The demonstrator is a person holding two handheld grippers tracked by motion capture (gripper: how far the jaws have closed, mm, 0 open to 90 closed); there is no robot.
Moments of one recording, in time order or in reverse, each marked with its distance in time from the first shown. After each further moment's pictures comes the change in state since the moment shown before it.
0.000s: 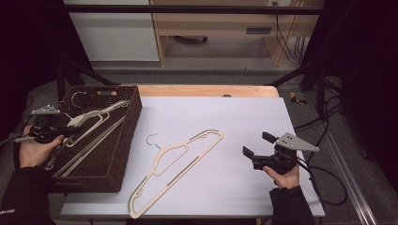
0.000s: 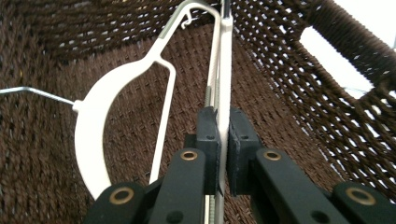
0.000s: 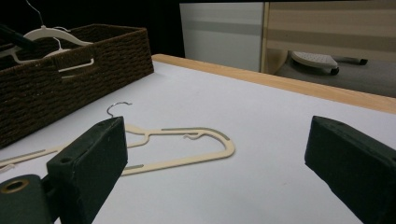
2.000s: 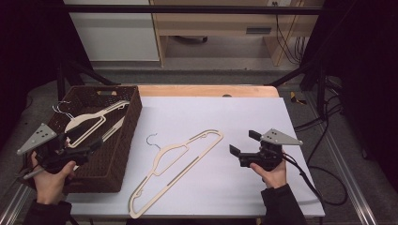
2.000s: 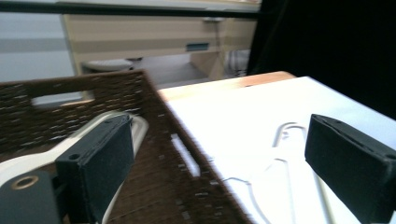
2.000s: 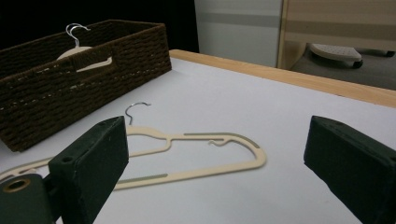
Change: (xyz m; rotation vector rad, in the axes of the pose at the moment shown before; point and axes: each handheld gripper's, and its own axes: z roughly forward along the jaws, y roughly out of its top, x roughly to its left) left arm -0.123 -0.022 -0.050 -0.512 -0.114 0.006; right arm 0.022 0.011 0.027 0.032 0.053 0.014
